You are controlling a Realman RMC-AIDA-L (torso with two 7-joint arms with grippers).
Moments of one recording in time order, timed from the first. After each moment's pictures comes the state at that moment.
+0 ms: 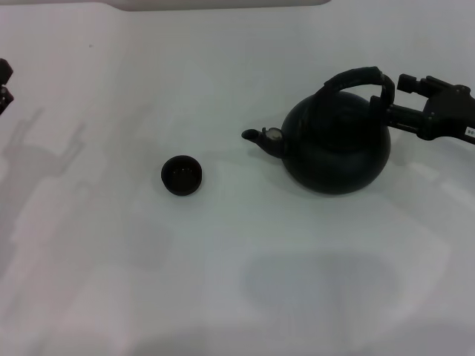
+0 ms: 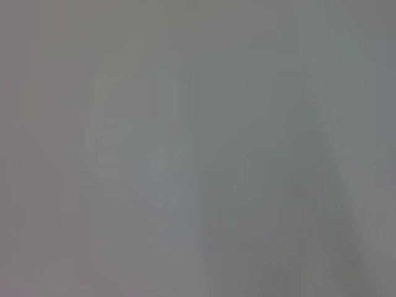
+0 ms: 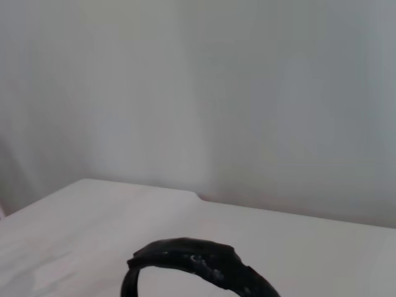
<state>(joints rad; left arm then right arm) -0.08 -2.08 1.12 0.46 0.73 1.44 -0.41 0.25 2.01 -1.14 -0.69 -1.40 -1.18 1.34</state>
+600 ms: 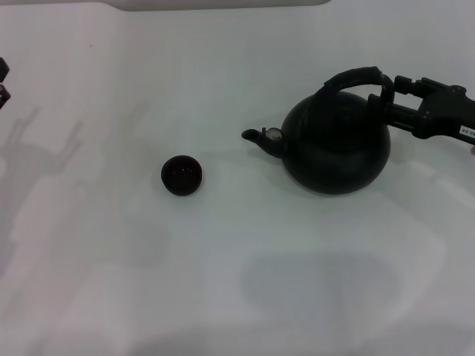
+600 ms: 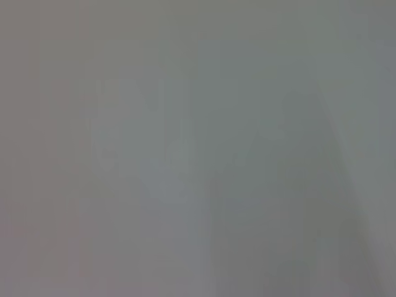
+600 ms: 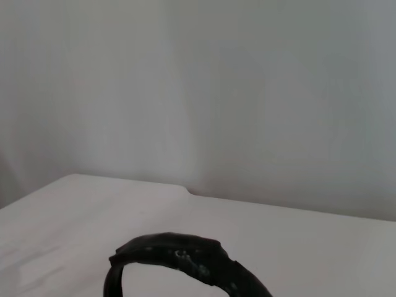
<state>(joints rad) -0.09 -2.08 1.11 0.45 0.72 1.44 -0.39 0.26 2.01 -1.15 -0.67 -1.40 -1.14 1.35</state>
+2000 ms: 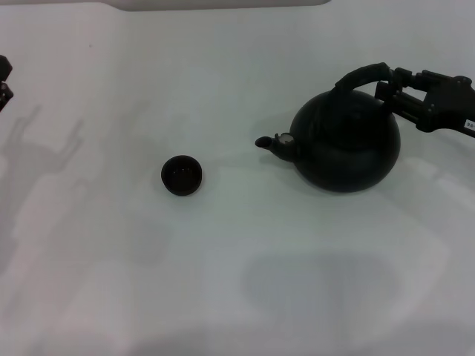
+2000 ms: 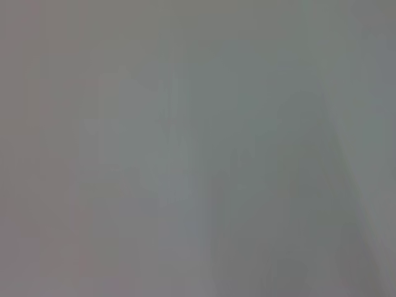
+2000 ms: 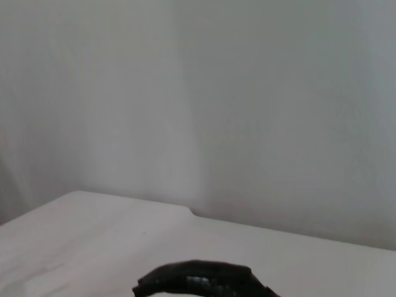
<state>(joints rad) -0.10 -2.08 1.11 0.43 0.71 1.44 -0.39 0.25 2.01 -1.16 -0.68 -1.35 -1.16 1.29</state>
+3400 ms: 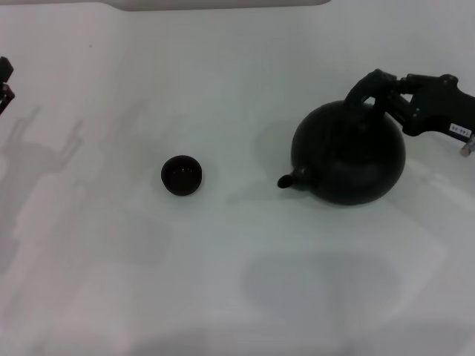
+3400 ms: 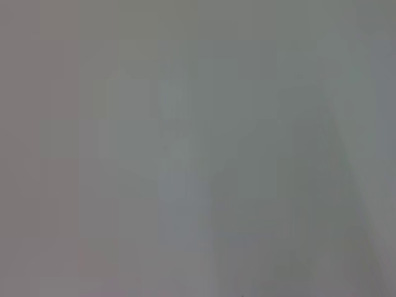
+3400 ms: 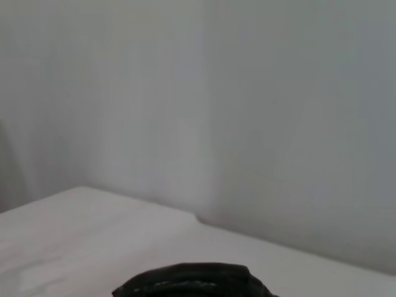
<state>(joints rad) -0.12 -2.08 1.10 0.40 0.71 1.44 -0.37 0.30 2.01 -1.18 -0.56 -1.26 -1.17 1.08</state>
